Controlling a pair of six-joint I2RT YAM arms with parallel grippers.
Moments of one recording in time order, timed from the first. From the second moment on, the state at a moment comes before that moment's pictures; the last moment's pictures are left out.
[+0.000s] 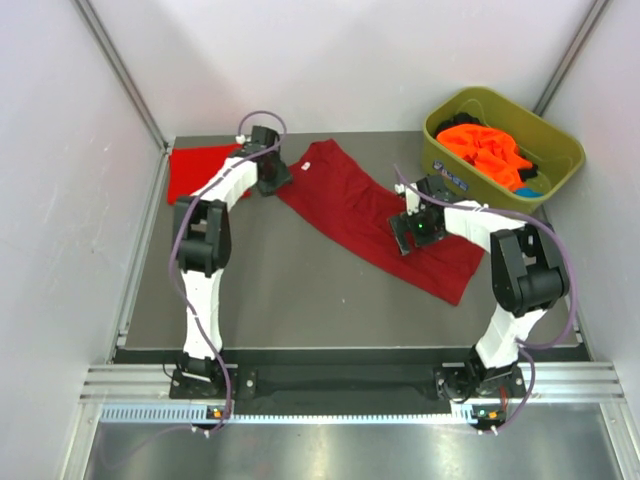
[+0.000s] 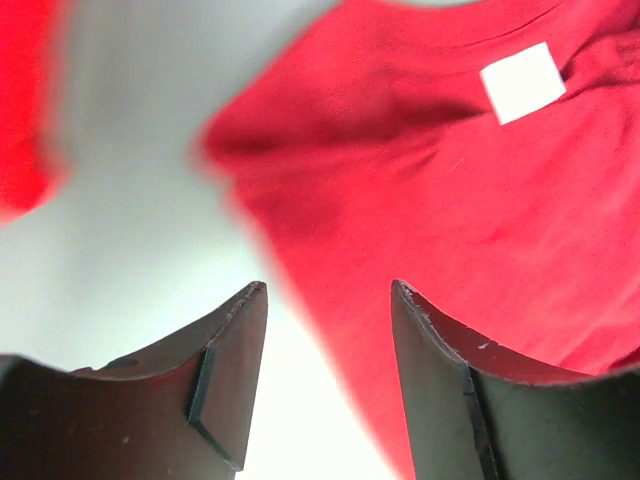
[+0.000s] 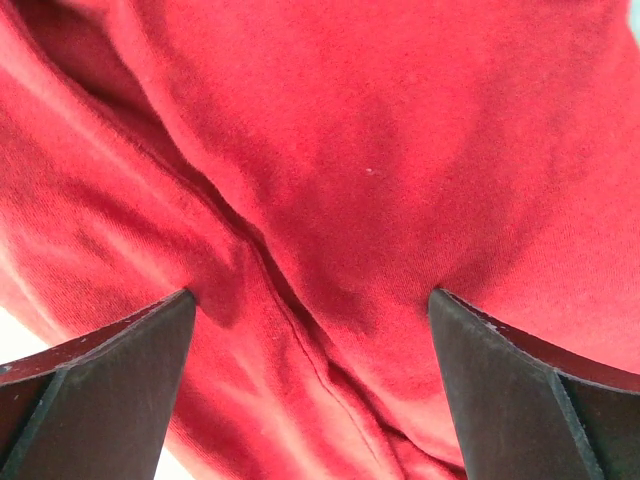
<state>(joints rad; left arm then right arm) -0.22 2.28 1.91 -0.57 -0.04 -0.69 0.28 1.78 1.11 -0.47 -0.10 -0.16</state>
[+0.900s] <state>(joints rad) -0.18 1.69 1.24 -0.50 0.09 -0.68 0.34 1.47 0.74 -0.24 0.00 0.39</state>
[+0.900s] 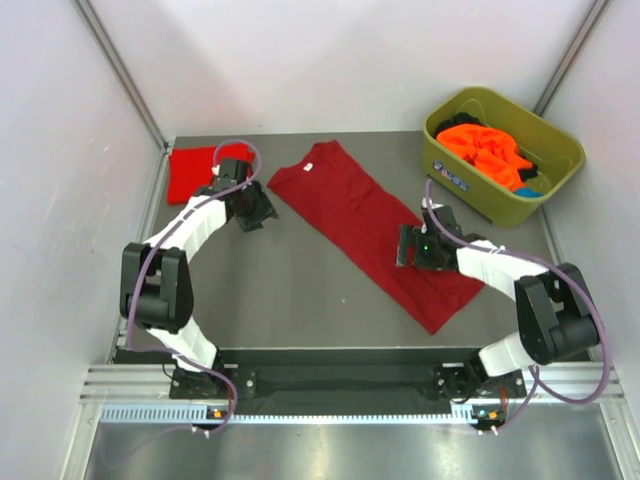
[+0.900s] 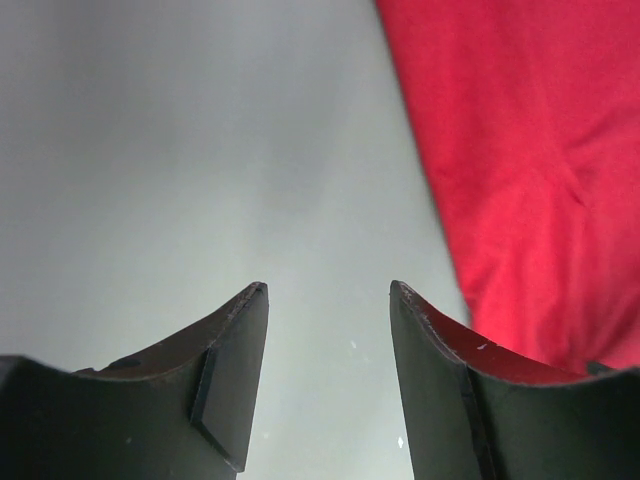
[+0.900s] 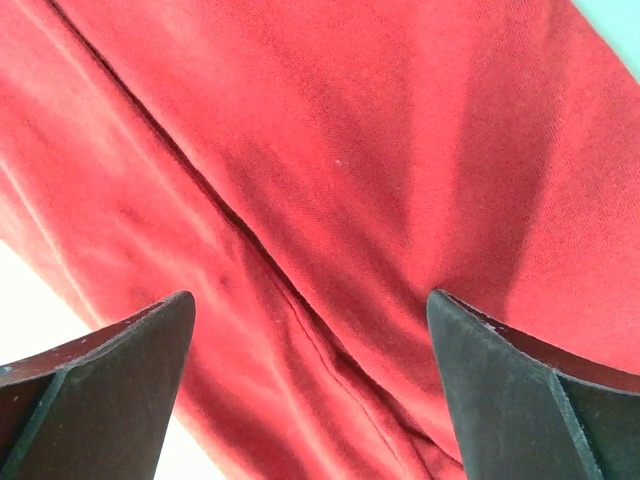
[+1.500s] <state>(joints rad) -0.20 1.87 1.31 -0.35 0.19 -0.71 0.58 1.33 0.93 -0.54 0.13 0.38</state>
